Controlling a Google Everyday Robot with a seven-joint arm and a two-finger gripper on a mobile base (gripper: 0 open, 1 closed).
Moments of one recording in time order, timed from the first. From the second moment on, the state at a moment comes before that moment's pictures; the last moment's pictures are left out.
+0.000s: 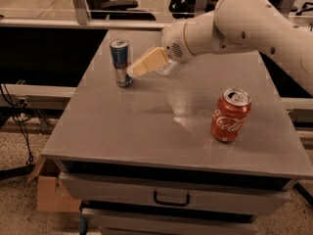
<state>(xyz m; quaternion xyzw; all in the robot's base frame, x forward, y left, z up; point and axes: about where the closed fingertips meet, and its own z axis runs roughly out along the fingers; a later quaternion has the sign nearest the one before) 0.652 0.015 0.932 -0.46 0.72 0.20 0.47</state>
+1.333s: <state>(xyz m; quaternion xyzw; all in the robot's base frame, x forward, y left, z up) 0.682 0.091 0.909 -0.48 0.68 0.28 0.49</state>
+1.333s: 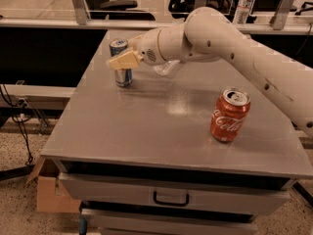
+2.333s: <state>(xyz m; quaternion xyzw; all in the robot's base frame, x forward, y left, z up) 0.705 0.063 0.977 -0.43 0.65 0.27 0.57</state>
